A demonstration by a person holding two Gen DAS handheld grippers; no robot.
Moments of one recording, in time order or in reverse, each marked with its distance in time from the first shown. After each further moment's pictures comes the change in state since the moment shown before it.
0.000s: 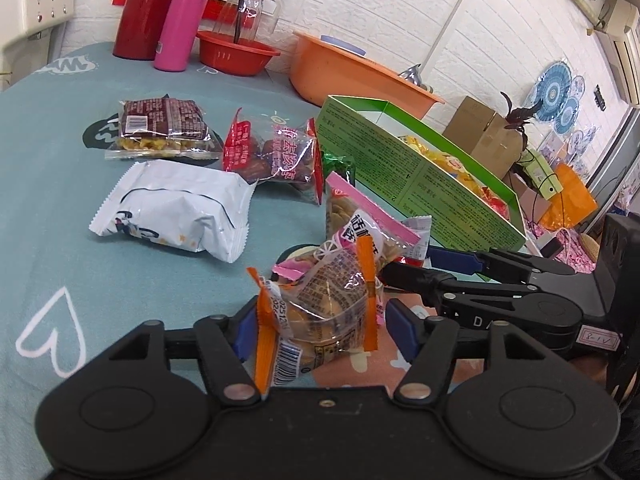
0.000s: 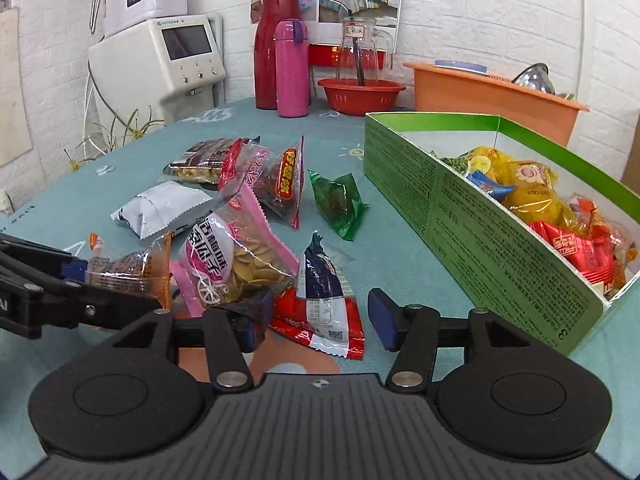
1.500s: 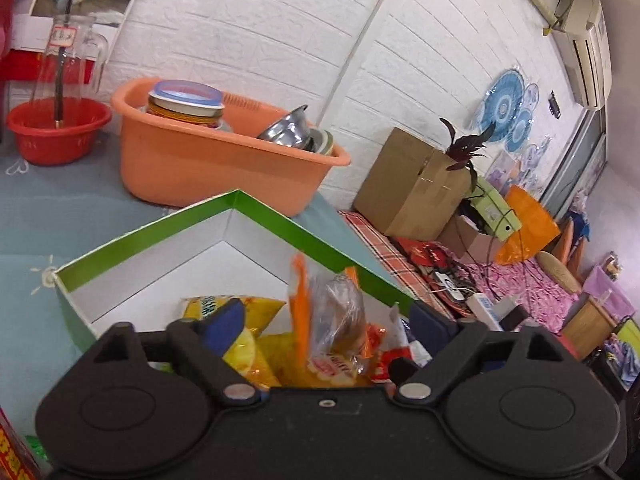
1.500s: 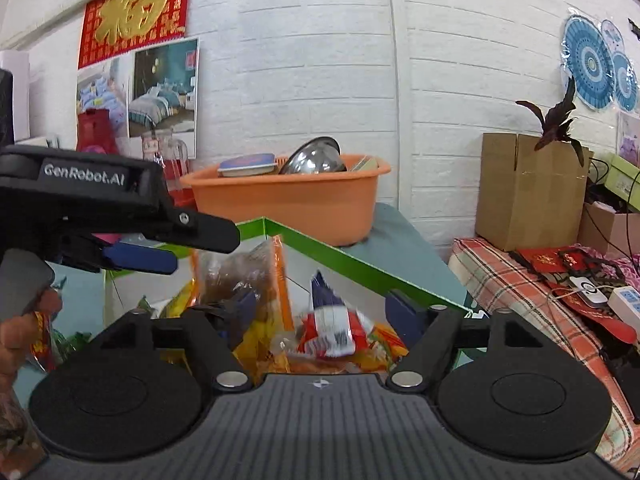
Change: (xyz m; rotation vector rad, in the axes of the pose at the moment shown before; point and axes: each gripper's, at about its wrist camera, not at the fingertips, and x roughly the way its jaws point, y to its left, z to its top) left arm 0.171 -0.127 0.152 0.096 -0.082 -0.184; right arm -0.027 -0.161 0.026 0.181 -0.272 -0.364
